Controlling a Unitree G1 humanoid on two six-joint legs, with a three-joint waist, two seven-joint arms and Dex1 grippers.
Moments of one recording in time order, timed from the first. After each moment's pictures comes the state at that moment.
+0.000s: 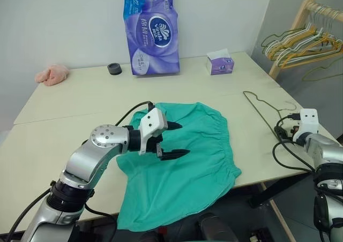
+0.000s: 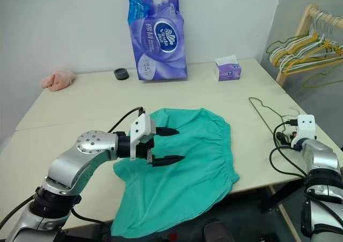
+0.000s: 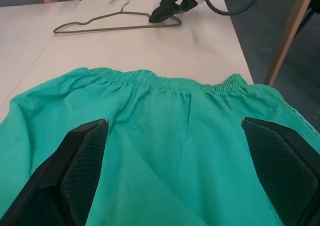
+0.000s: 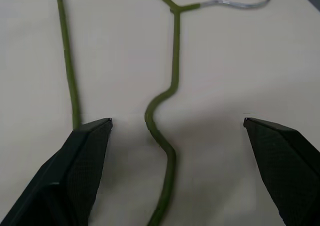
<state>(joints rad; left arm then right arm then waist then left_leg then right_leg) -0.41 0.66 -0.19 -0.35 -0.42 0.58 -0.97 -0.58 -0.66 -0.23 0.76 0.17 0.45 0.37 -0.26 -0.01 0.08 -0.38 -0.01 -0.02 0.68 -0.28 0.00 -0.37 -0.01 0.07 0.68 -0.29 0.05</state>
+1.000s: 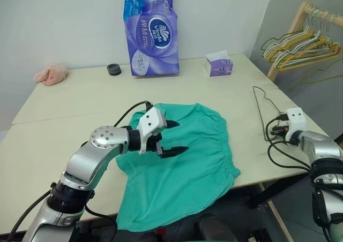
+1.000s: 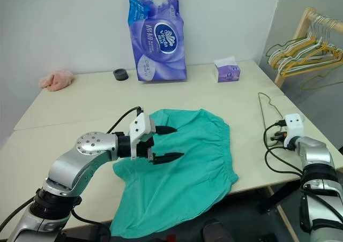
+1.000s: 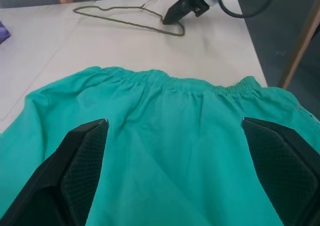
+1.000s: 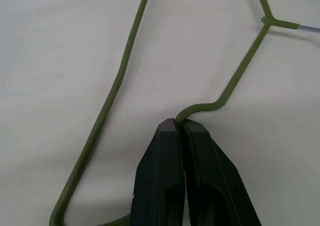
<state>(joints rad) -0.39 0.64 -0.16 -0.33 -0.40 0.58 -0.88 -0.60 -0.65 -0.10 0.73 0.10 0.43 0.59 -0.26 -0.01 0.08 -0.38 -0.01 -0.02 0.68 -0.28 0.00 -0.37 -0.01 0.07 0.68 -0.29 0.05</state>
